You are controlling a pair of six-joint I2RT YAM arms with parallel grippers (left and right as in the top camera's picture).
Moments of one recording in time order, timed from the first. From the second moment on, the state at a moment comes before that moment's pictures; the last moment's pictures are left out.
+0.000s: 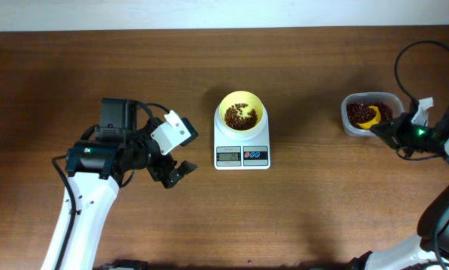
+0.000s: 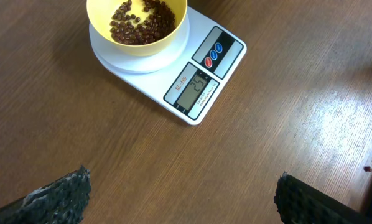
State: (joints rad) left arm -0.08 1.25 1.10 -0.96 0.52 0.79; right arm -0.57 1.83 1.18 -0.69 -0.81 0.11
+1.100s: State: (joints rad) left arm -0.08 1.25 1.10 -0.96 0.52 0.79; right arm -0.69 1.83 1.18 -0.74 -1.15 0.02
